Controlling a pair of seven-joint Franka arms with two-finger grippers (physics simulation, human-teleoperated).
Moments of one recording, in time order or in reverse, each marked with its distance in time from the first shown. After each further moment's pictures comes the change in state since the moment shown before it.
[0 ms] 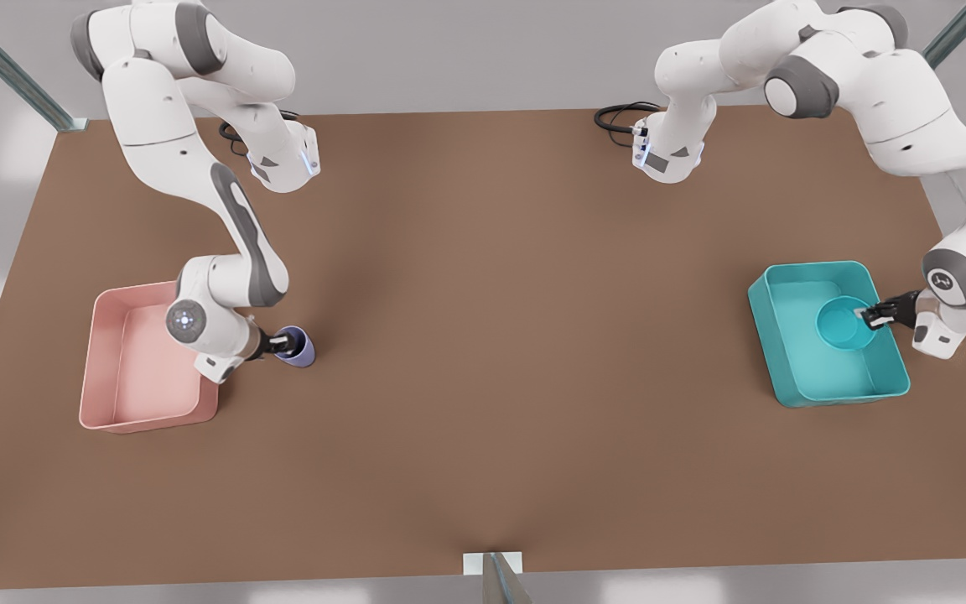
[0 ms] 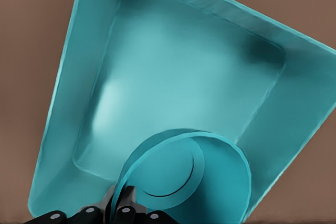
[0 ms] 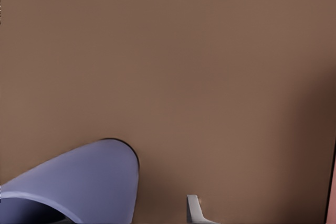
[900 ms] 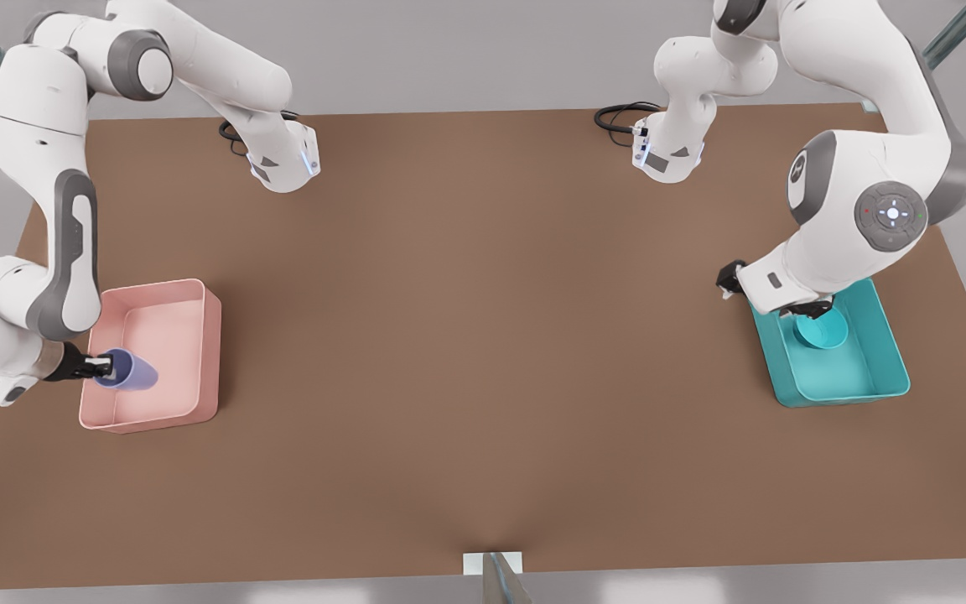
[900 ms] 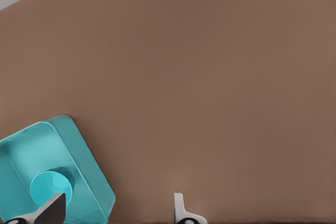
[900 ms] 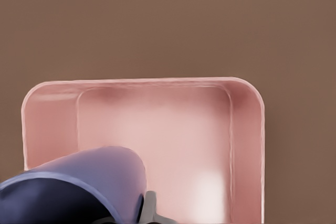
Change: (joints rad) left arm -0.276 -0.309 -0.490 0.312 0.232 -0.340 0.037; right arm -0.418 0.092 -0.024 0.444 -0.062 -0.315 -0.350
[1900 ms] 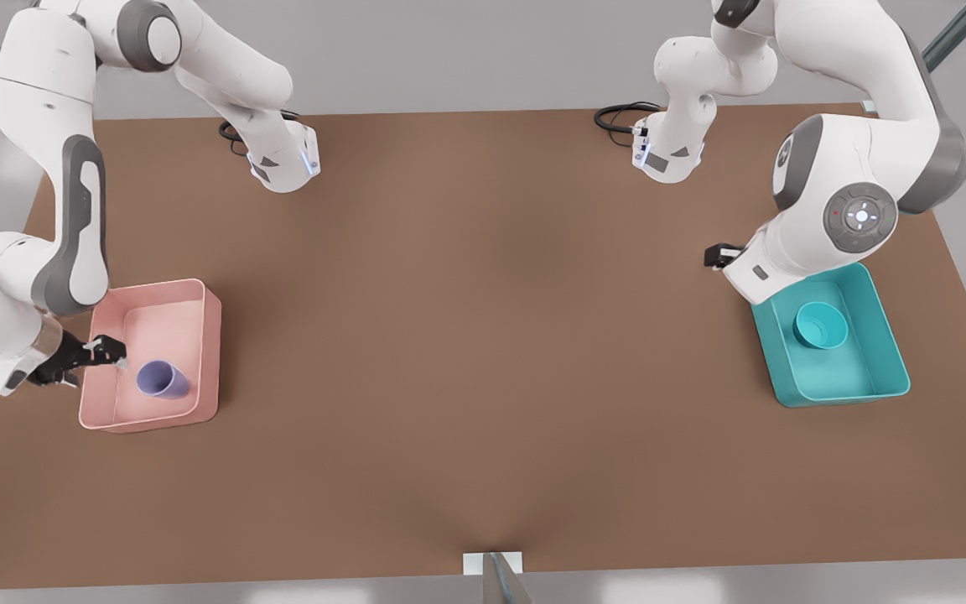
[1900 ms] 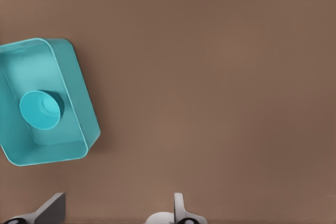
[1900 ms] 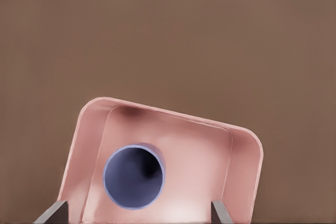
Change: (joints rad) left arm 0.002 -0.018 -0.035 0.004 0.023 -0.196 -0.294; right arm 0.073 -0.179 0.010 -0.054 0.013 0.012 -0.170
